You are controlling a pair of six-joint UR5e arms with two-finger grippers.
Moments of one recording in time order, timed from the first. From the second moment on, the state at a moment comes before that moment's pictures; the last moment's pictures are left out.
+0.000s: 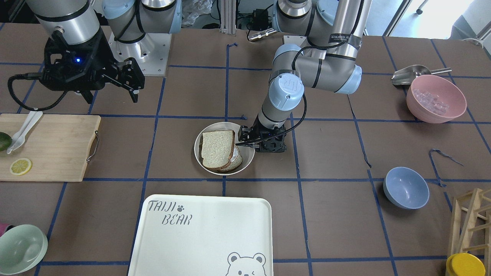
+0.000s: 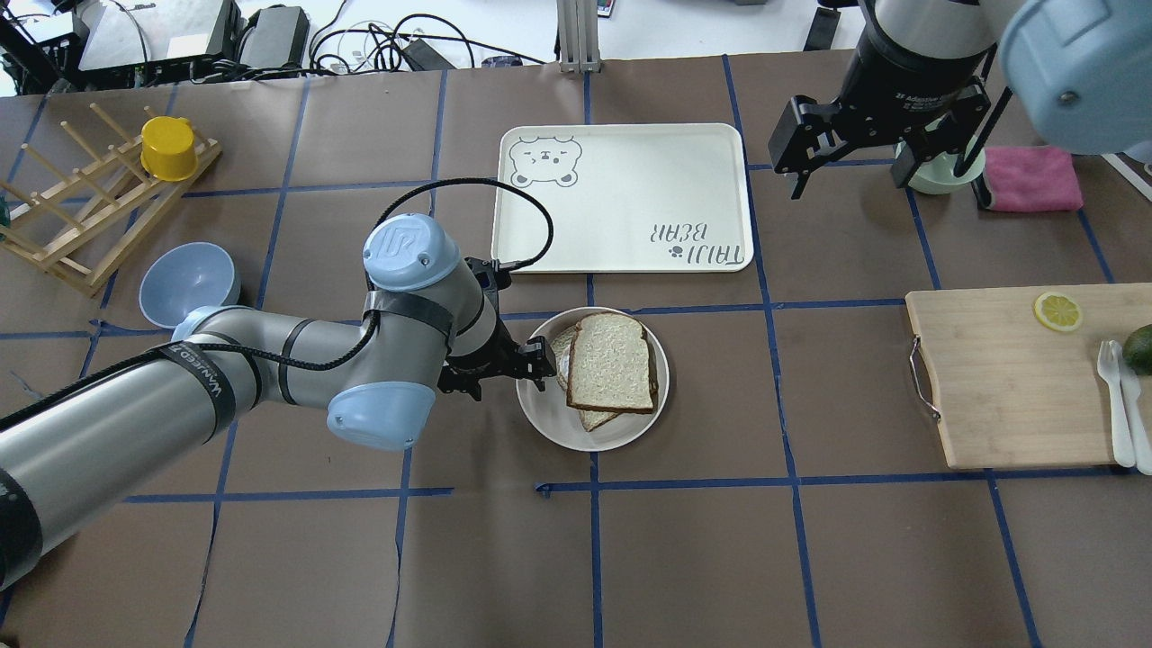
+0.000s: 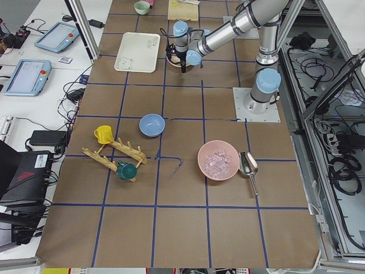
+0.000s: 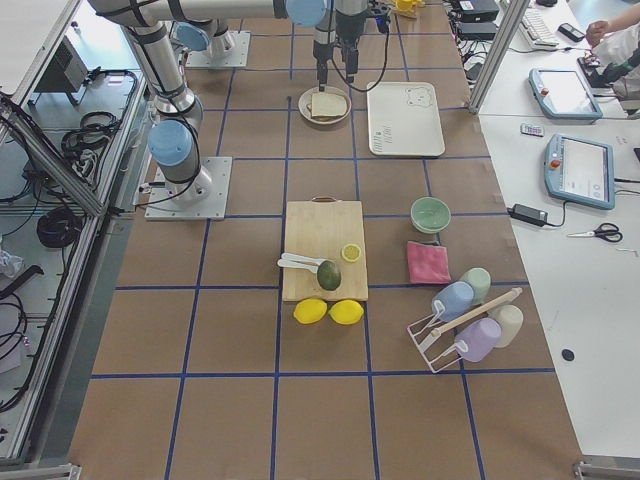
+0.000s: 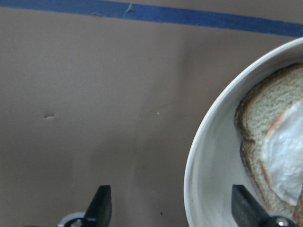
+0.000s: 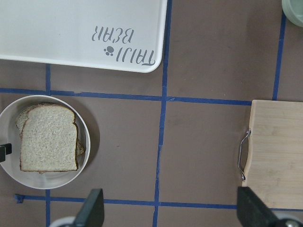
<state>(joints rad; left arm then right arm) -1.79 -1.87 -2.08 -0.81 1.42 -0.27 1.59 -1.55 1.53 -1.58 -1.58 -0.05</state>
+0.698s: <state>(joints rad) -1.79 -1.89 -2.08 -0.78 1.41 -0.26 1.59 -1.55 1.53 -1.58 -1.58 -0.05</state>
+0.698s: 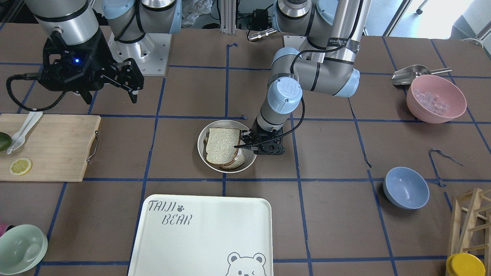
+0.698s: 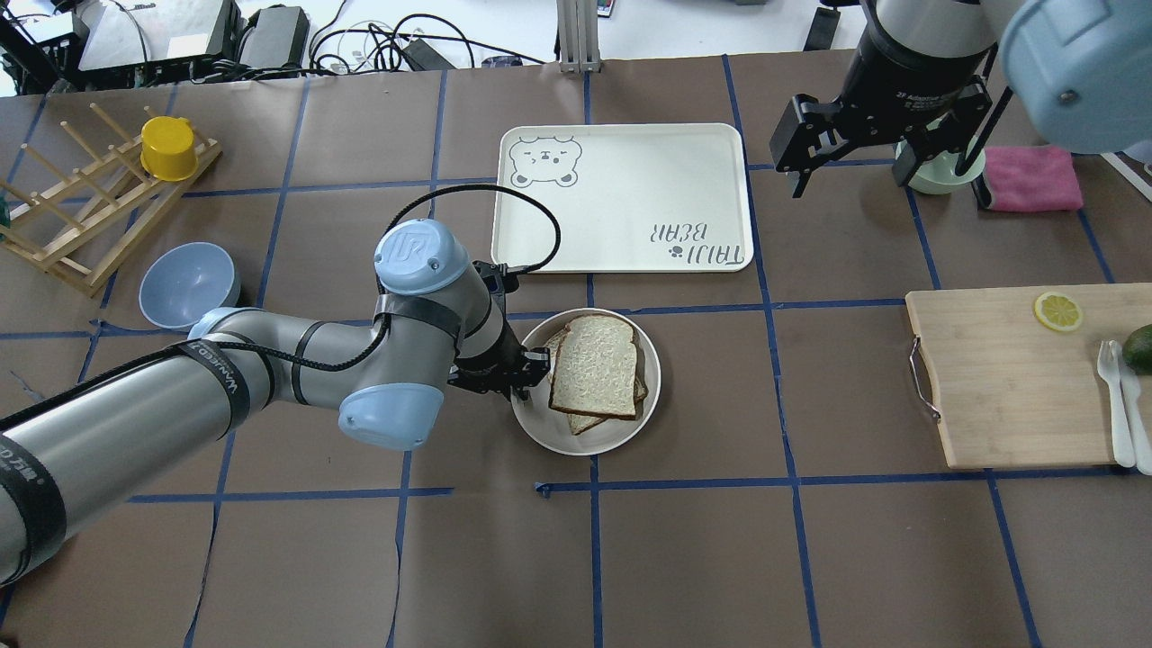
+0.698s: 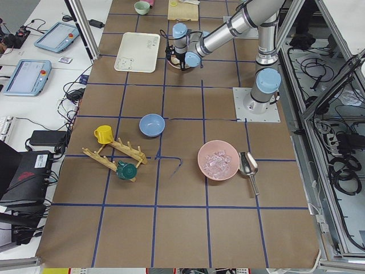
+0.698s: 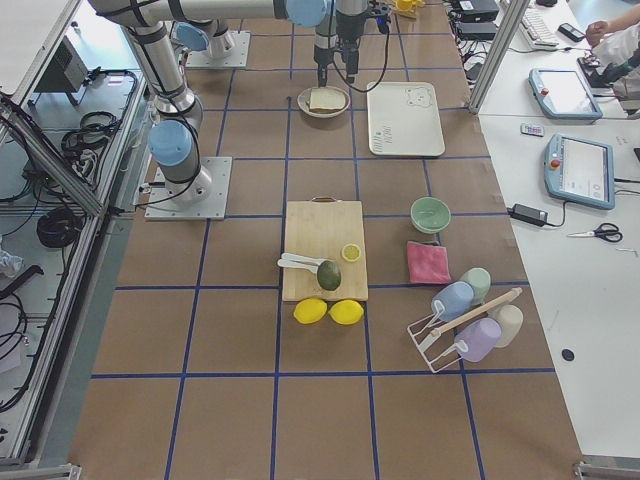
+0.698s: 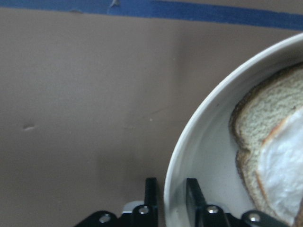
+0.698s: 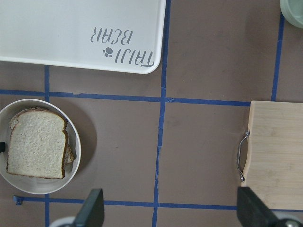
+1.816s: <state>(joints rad) -1.67 -1.87 -1.90 -0.81 1.23 -0.25 1.57 -1.55 1.53 -1.58 -1.58 -0.05</state>
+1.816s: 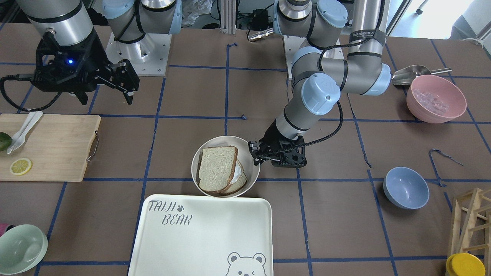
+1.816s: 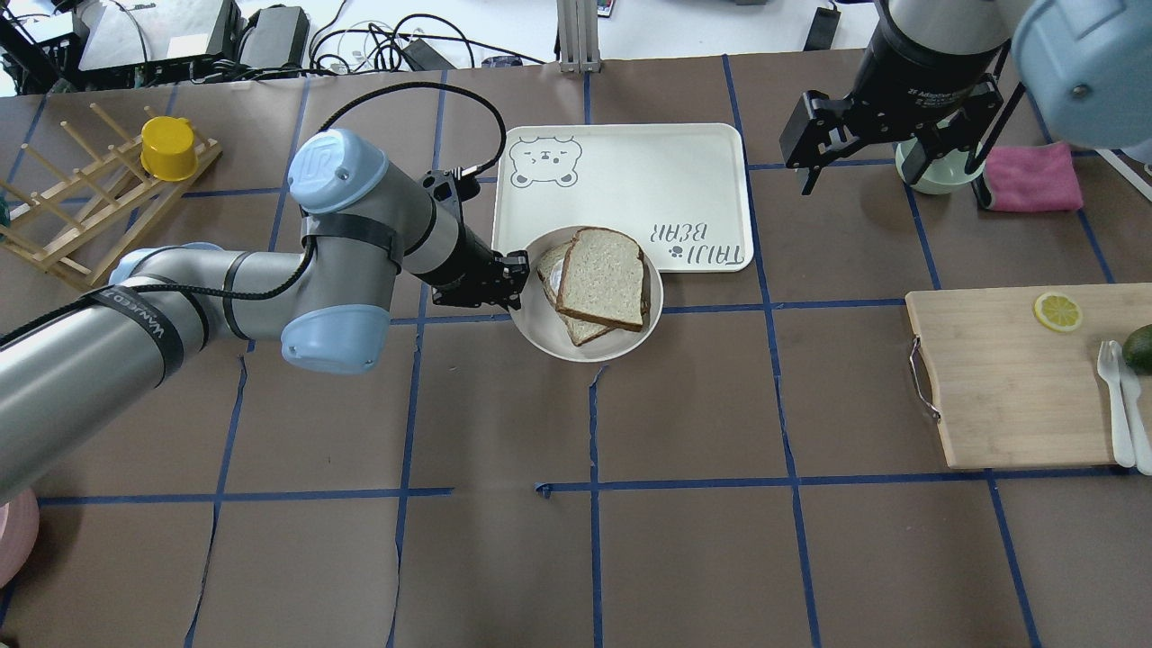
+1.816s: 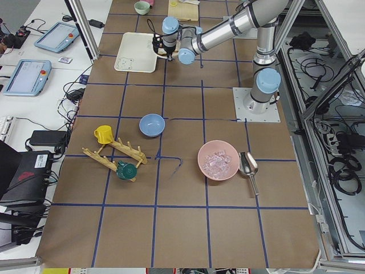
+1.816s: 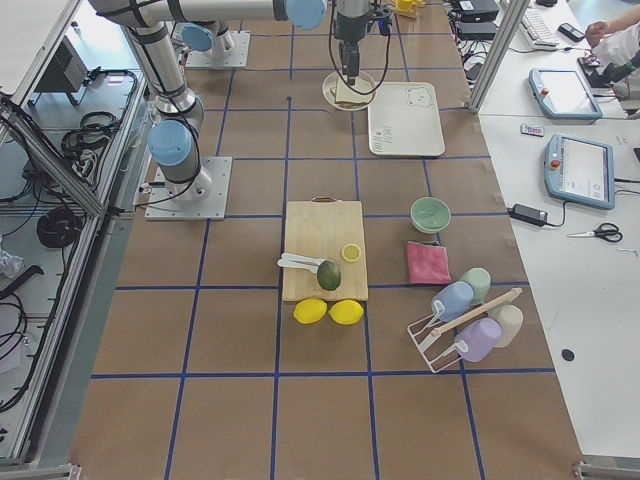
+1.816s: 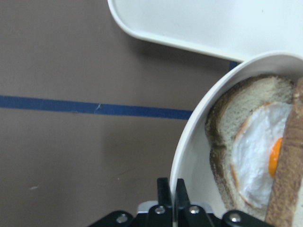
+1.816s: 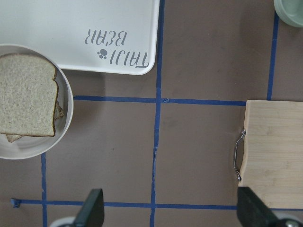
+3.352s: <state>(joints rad) -1.68 -2.28 -1.44 -0.84 1.22 -0.23 1.56 -1.55 1.54 -1.61 -1.60 -0.05</state>
